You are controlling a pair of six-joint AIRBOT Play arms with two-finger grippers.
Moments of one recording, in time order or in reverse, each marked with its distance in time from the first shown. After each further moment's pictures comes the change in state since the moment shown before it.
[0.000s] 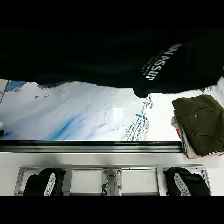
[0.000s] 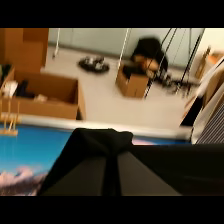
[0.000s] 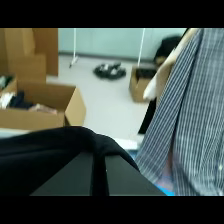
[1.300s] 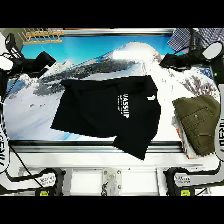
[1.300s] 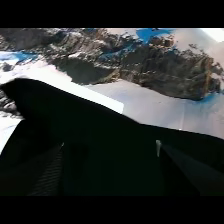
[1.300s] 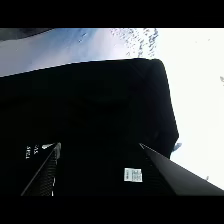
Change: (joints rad) left arm 0.043 -0.998 0.021 -0.122 0.053 -0.049; right arm 0.037 -0.822 0.026 0.192 0.222 0.086
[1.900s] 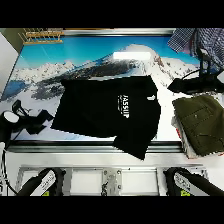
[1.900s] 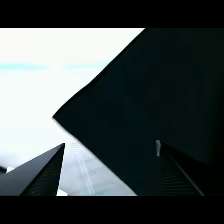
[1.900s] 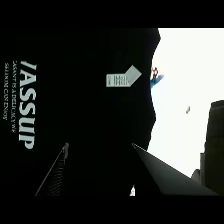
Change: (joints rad) left arm 0.232 0.397 -0.861 0.139 -0.017 -0.056; right arm -0.053 0.368 -0.451 -0.023 0.095 -0.076
